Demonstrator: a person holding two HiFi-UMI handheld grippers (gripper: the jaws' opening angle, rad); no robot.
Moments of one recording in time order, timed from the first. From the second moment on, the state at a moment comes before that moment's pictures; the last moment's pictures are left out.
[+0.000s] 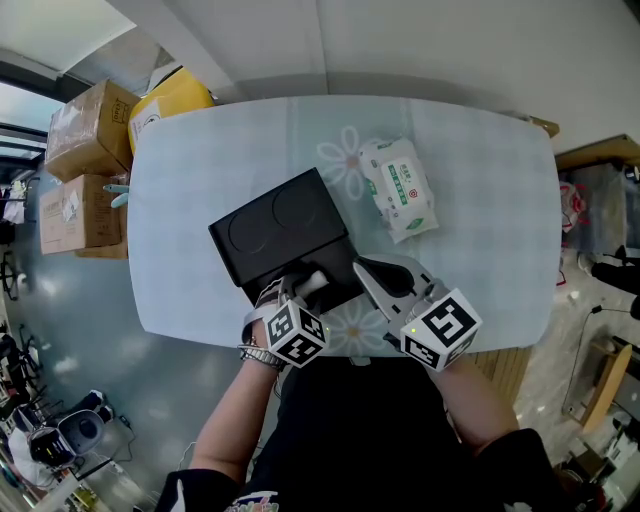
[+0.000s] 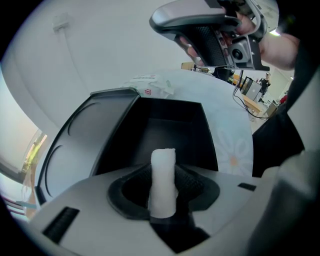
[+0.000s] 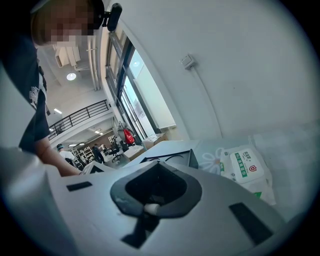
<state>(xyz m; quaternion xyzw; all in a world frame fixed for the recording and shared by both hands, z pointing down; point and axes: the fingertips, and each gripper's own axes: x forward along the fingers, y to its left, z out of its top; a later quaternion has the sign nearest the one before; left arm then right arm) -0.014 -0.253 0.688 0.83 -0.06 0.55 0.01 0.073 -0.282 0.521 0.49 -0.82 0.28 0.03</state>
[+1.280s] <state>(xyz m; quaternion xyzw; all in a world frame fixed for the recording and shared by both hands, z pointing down) -0.004 -0.224 0.471 0.93 -0.29 0.16 0.14 0.087 -0.216 0.437 0.42 -0.89 0.17 0.03</state>
